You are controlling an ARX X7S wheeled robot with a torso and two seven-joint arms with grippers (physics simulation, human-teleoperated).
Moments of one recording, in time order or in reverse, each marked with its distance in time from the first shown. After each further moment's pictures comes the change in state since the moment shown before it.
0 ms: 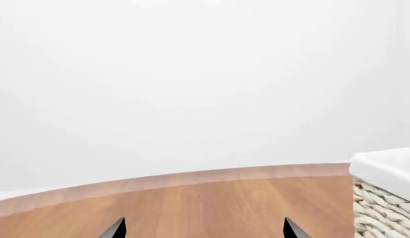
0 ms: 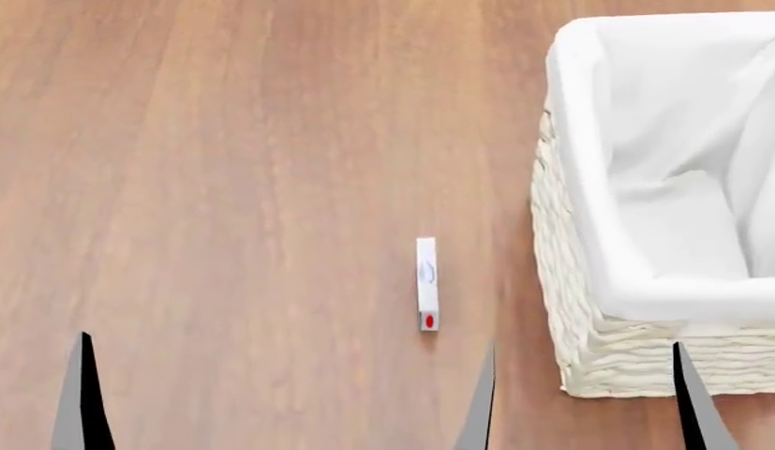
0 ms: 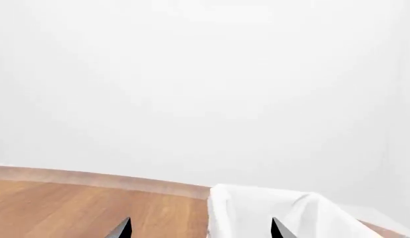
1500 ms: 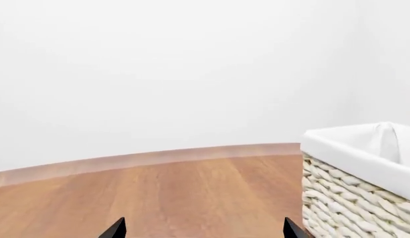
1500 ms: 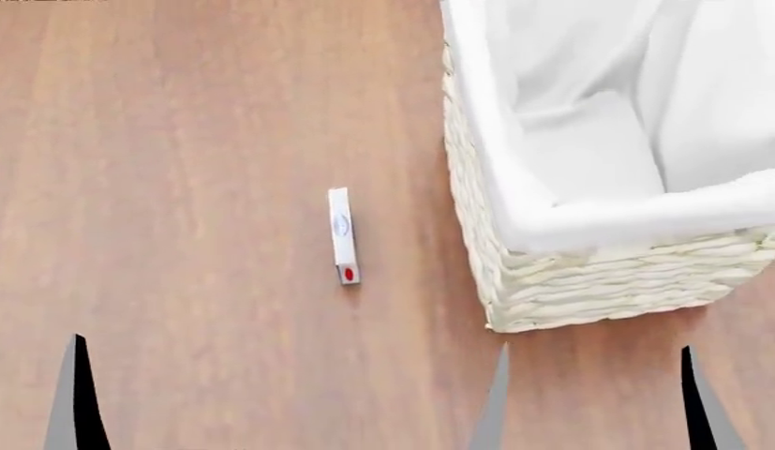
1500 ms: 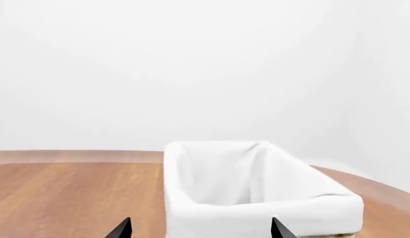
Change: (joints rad) left arm 0.003 -0.030 0.013 -0.011 -0.041 0.032 -0.038; right arm 0.001 0.016 0.009 -0.009 0.094 0.019 0.029
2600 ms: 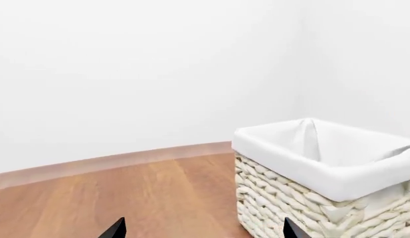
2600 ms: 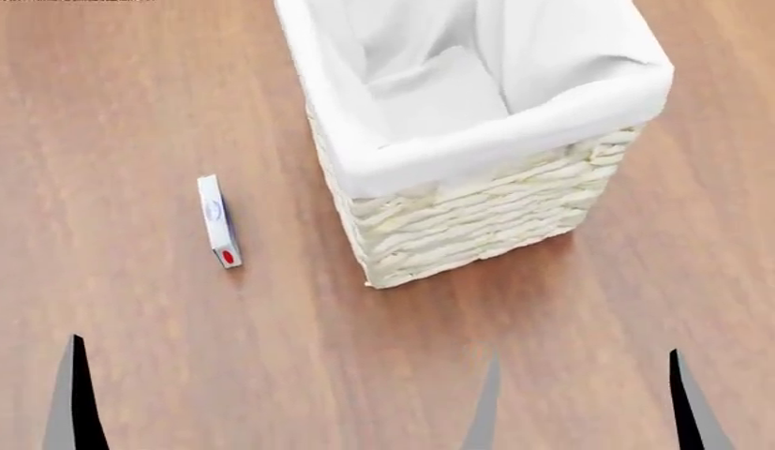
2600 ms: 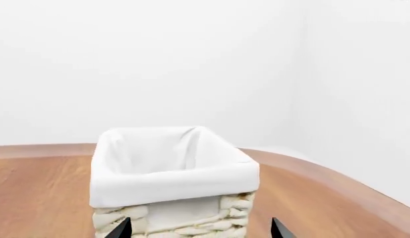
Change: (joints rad) left arm -0.003 -0.021 0.009 -0.009 -0.011 0.011 -0.023; right arm 0.001 0.023 -0.024 0.010 0.000 -0.001 0.018
